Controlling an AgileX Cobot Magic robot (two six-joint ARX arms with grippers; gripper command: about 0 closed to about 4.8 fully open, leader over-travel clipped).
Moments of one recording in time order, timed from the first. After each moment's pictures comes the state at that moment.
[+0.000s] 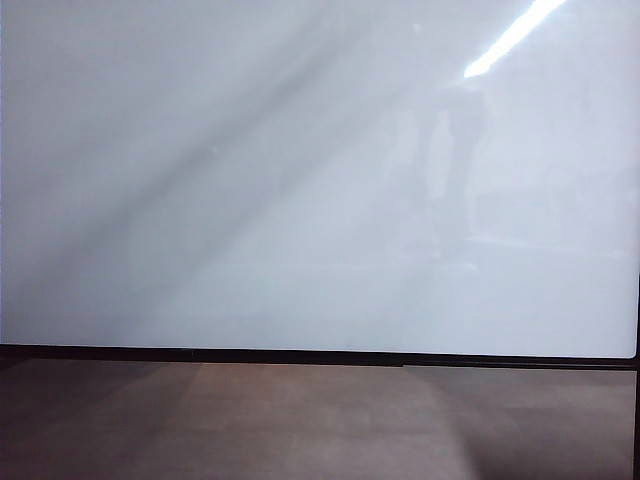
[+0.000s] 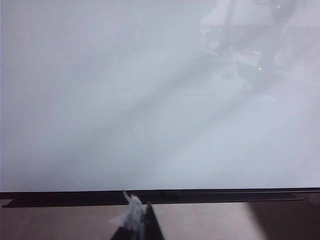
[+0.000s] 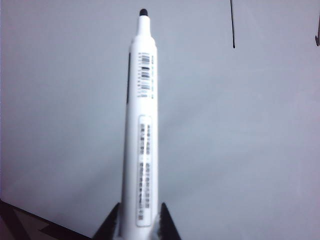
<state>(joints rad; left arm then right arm) -0.03 0.00 0.01 0.12 0.11 -0.04 0.66 1.14 1.06 0.16 0.19 0.16</state>
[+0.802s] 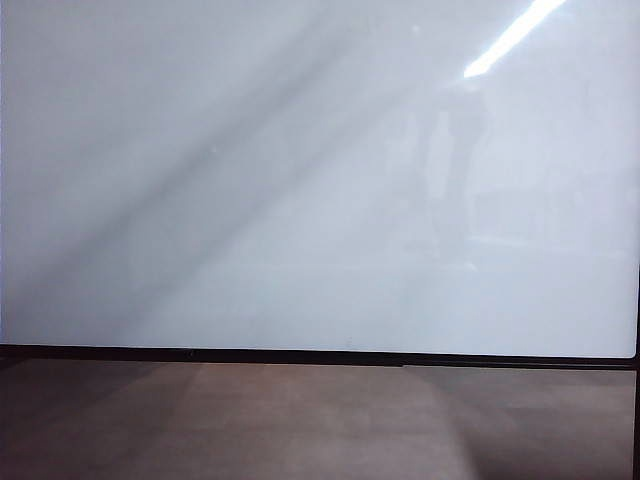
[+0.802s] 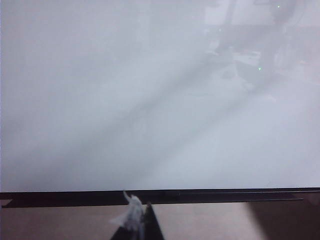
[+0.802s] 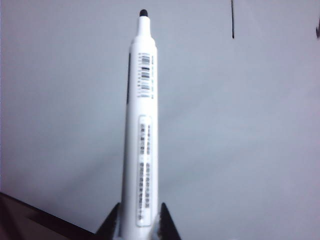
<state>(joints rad) -0.03 0.00 0.01 0.12 0.11 -0.04 0.65 1.14 1.06 0.13 0.19 0.09</state>
